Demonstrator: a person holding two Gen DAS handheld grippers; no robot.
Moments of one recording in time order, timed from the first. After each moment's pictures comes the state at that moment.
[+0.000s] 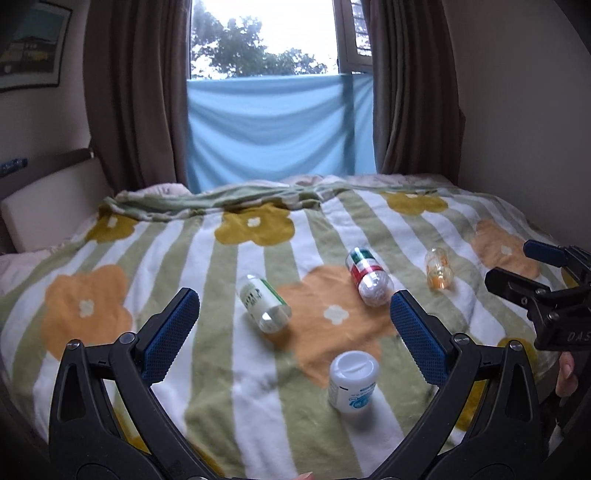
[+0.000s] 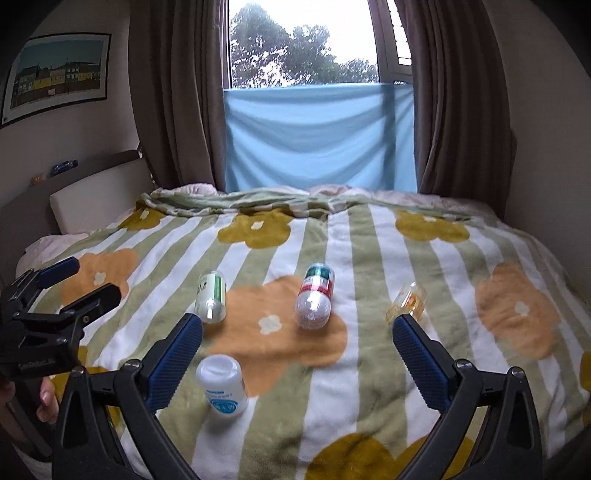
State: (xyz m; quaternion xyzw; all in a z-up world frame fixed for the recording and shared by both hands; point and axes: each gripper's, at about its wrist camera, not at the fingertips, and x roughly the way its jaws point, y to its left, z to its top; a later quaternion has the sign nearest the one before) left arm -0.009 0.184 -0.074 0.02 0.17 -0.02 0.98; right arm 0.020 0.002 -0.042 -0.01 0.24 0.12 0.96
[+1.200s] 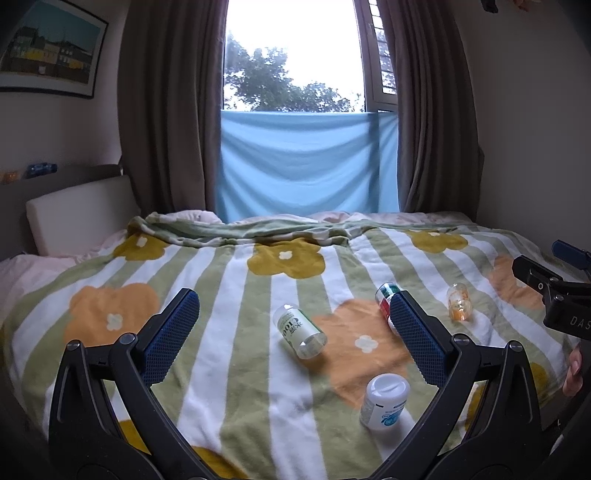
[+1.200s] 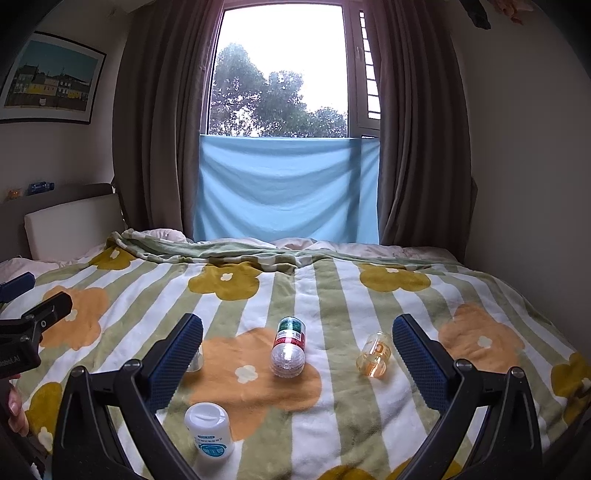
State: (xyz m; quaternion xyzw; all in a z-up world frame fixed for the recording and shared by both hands) left arm -0.032 0.226 -0.063 0.00 0.11 0.02 0.99; right arm -0.001 0.019 -0.023 -0.02 0.15 0.04 0.99
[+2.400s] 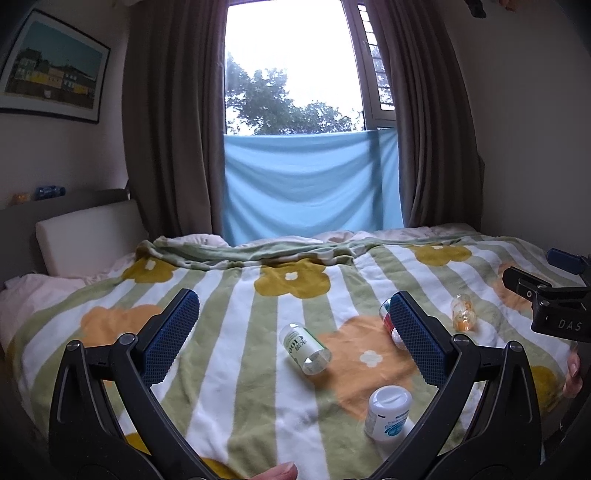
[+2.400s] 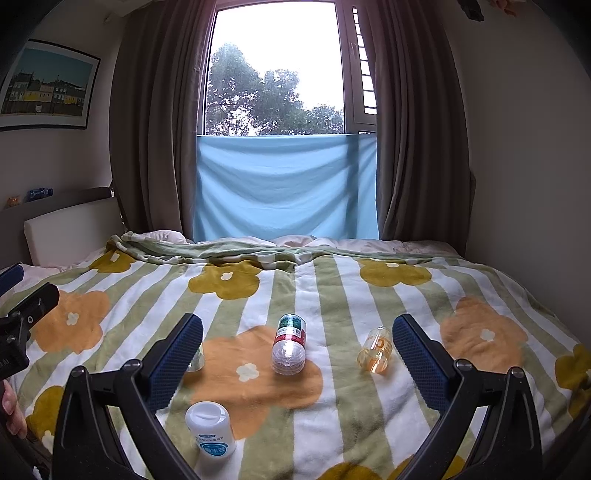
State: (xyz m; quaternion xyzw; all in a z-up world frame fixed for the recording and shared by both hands) left arm -0.050 0.219 -0.056 0.01 0.07 0.03 1.00; right arm 0.001 0.016 -0.022 -0.02 0.15 0.04 0.99
